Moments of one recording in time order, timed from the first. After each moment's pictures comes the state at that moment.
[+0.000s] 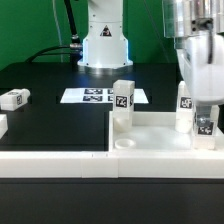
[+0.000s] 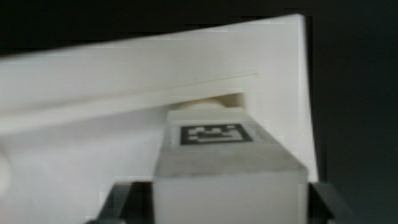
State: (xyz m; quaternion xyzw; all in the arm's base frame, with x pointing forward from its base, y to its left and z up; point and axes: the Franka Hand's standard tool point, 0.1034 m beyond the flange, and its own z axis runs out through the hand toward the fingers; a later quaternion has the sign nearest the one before) arm 0.676 0.098 0.068 -0.59 0.80 0.02 0.09
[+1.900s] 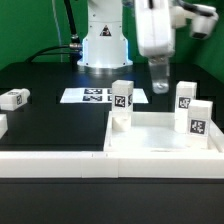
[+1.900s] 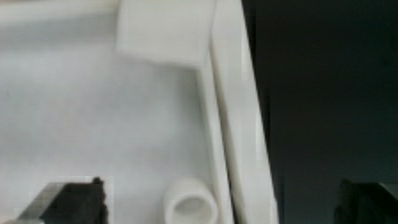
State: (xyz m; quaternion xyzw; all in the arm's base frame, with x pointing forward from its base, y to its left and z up) arm 0.652 0.016 0.120 -0.65 0.75 -0.05 0.14
